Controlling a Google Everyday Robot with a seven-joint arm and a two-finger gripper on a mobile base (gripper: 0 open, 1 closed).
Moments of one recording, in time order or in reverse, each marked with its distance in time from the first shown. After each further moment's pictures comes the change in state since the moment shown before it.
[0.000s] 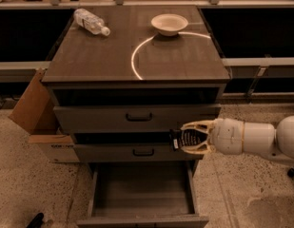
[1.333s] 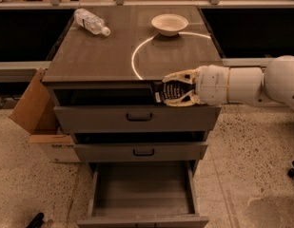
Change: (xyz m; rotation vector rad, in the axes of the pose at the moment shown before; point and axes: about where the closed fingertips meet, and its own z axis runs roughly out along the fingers) arm -0.068 -0.140 0.034 0.034 -0.055 -0.184
